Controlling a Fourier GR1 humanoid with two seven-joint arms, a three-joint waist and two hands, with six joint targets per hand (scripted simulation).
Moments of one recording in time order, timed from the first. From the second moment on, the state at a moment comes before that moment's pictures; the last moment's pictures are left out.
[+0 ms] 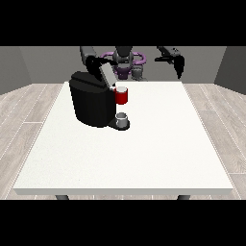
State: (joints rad) left arm -0.27 0.10 0.20 -1.37 0.02 -0.23 -0.08; right arm -0.63 -0.14 -0.07 -1.10 0.01 0.05 -0.07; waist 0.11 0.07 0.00
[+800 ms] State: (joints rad) left arm -0.27 0.11 0.19 -1.32 0.03 -0.19 -0.11; right arm -0.76 -0.11 -0.03 -1.02 0.09 0.03 -0.04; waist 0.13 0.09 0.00
